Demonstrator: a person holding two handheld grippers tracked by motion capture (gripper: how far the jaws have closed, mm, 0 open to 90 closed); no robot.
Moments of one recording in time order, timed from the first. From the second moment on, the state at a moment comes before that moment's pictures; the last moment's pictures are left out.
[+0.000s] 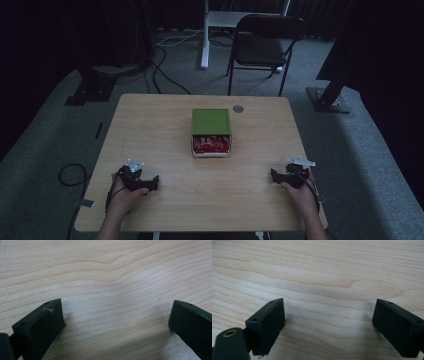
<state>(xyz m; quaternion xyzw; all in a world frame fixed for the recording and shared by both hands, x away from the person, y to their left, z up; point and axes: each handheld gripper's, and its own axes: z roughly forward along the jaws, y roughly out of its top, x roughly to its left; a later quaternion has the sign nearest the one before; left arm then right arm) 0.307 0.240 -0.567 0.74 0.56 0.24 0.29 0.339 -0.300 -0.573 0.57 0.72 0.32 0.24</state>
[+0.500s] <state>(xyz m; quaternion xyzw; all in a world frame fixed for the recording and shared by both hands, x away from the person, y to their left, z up) 0.313 0.214 -0.562 0.79 0.48 0.24 0.30 0.338 -0.300 -0.573 0.57 0.72 0.32 0.24</state>
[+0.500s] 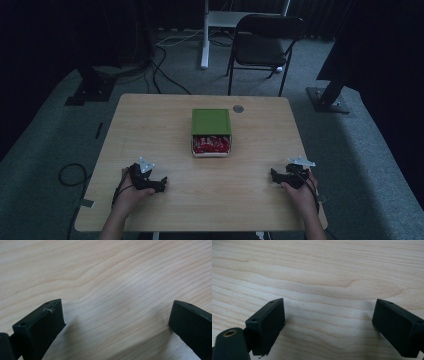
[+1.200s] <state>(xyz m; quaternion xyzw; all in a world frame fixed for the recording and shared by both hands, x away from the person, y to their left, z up) 0.316 0.180 -0.552 0.81 0.41 0.29 0.31 0.338 -0.300 -0.573 0.57 0.72 0.32 0.24</state>
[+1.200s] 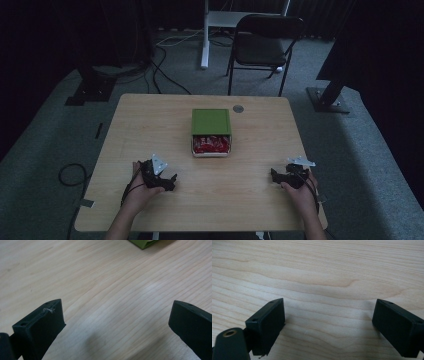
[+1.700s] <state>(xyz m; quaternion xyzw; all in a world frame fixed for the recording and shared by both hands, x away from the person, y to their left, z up) 0.315 0.144 -0.548 0.82 0.35 0.32 0.32 0.339 -0.300 -0.573 0.57 0.72 0.32 0.24</state>
